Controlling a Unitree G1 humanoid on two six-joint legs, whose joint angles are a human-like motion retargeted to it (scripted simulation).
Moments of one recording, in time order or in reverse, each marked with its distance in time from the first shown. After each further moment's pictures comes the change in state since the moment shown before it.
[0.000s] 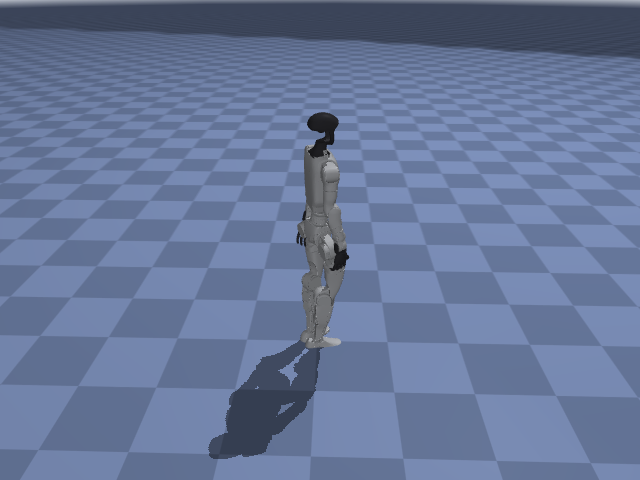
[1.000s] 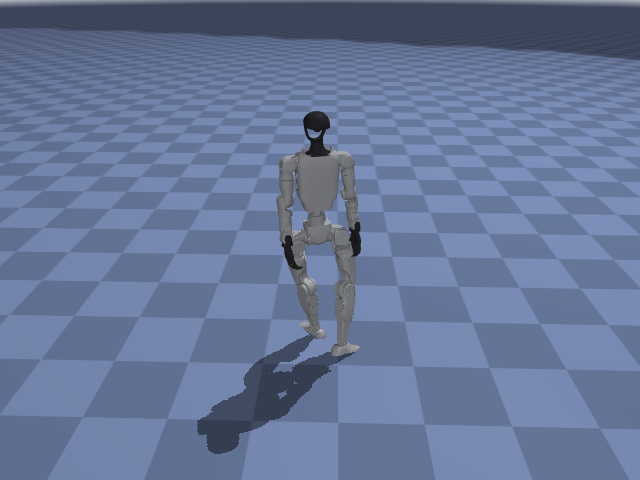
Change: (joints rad) left arm 0.117 0.012 0.139 0.021 -0.088 -0.036 0.068; right arm 0.035 -0.093 -0.052 0.162 -0.051 0.050 -0.045; waist 0.191 0.060 0.074; left_leg -0.013 0.112 0.177 -0.024 0.012 0.011; right_leg 0.332 -0.194 -0.741 0.295 0.059 -0.065
